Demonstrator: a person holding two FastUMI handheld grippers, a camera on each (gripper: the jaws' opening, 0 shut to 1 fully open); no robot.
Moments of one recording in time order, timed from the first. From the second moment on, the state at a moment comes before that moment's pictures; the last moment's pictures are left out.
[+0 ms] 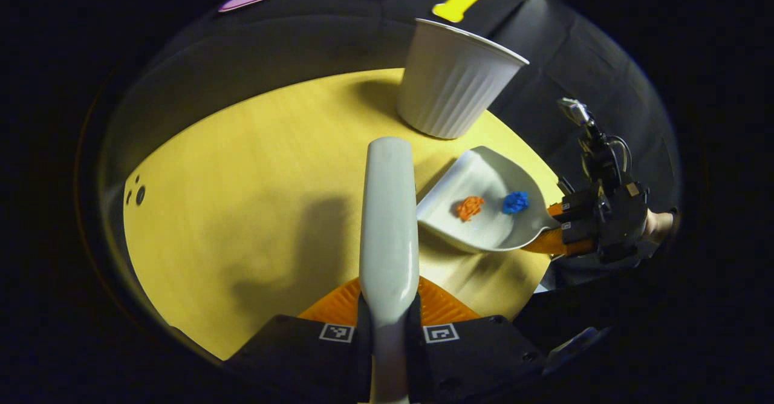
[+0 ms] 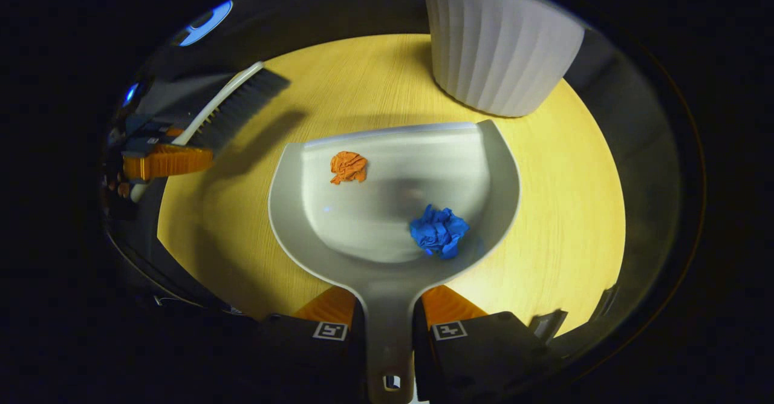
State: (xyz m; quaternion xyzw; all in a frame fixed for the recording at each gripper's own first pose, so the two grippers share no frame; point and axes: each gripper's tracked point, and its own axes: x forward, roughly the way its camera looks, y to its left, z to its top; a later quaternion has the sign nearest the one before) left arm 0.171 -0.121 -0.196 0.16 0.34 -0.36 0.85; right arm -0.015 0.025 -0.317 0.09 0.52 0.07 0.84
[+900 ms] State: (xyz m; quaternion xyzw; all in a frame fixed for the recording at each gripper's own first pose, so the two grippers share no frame) left arm 0.143 -0.068 -0.257 0.13 0.33 -0.28 0.89; right arm -0.011 -0.023 -0.227 0.10 0.47 0.08 0.87
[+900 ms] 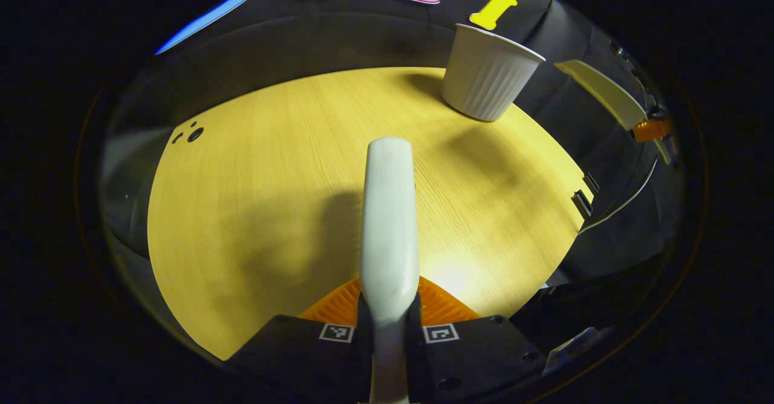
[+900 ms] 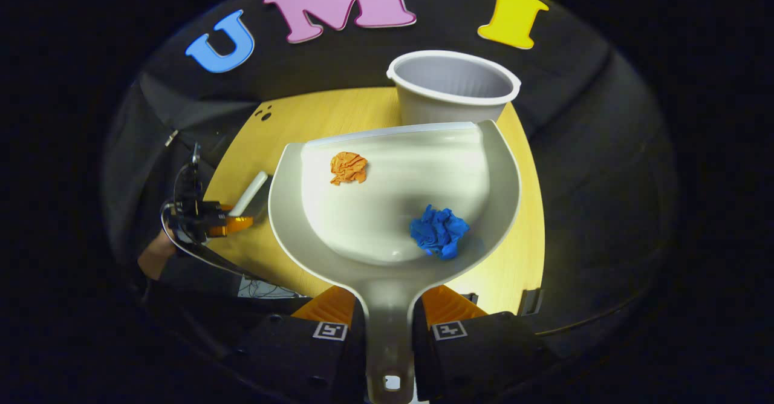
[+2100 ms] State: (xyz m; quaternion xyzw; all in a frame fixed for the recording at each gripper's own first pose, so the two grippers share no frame) left arm 0.075 0.059 -0.247 -0.02 0.33 -0.09 0.94; right arm 0.198 -0.142 -0.220 -0.02 0.38 -0.06 0.92
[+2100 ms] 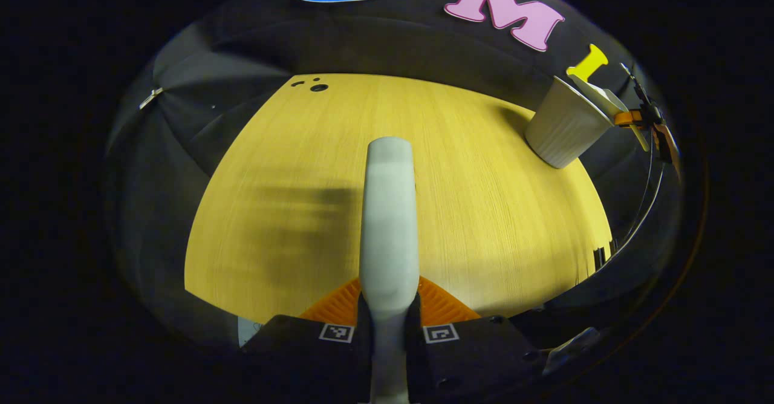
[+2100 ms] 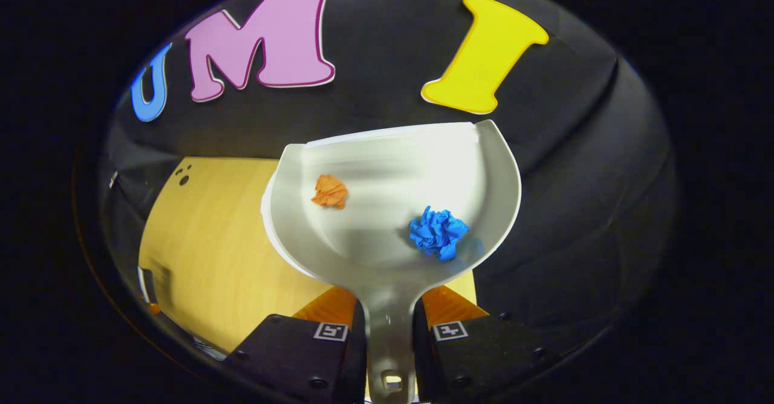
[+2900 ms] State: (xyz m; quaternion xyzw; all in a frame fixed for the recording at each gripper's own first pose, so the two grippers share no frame) left arm 0.029 0.041 -0.270 -0.08 0.32 -0.09 0.94; right arm 0.213 -0.191 -0.197 -0.27 0.34 -0.11 0.89
